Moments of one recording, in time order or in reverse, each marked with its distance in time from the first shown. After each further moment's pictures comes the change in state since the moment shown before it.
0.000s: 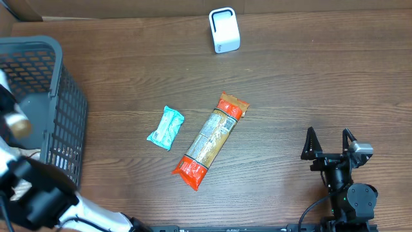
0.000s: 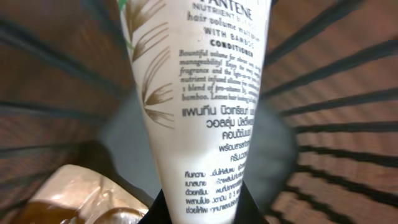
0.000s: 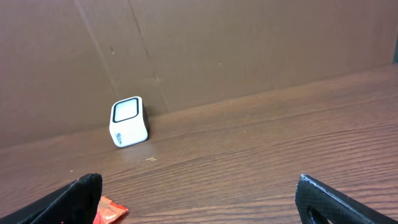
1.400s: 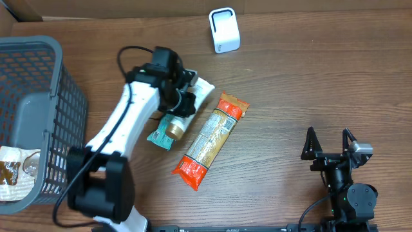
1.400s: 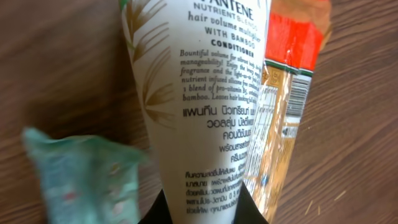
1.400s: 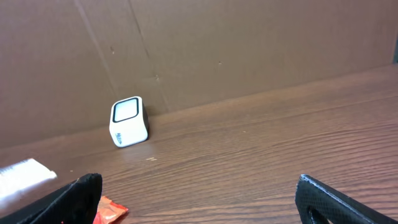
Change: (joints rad) left arm -1.077 -0.117 -0.584 0.125 0.095 0.003; right arm 0.000 0.000 0.000 0.000 0.000 0.000
